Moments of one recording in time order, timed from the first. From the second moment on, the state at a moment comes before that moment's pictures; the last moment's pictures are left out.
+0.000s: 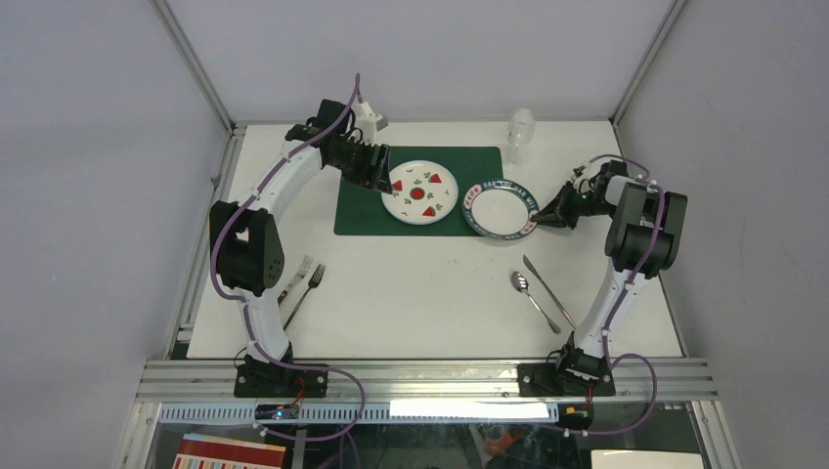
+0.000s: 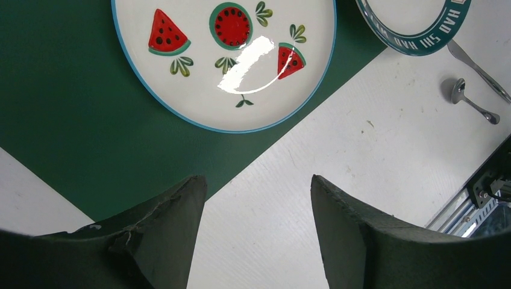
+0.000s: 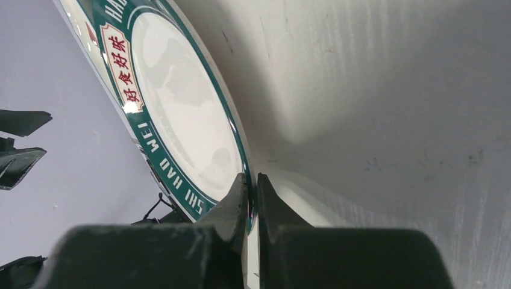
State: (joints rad) left arm -0.30 1.93 1.72 -0.77 0.51 0.06; right arm -0.29 2.09 1.34 -0.63 -0.83 0.22
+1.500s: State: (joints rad) left arm -0.30 1.86 1.67 -0.75 0.47 0.07; right arm 0.01 2.00 1.52 -0.59 -0.79 0.32
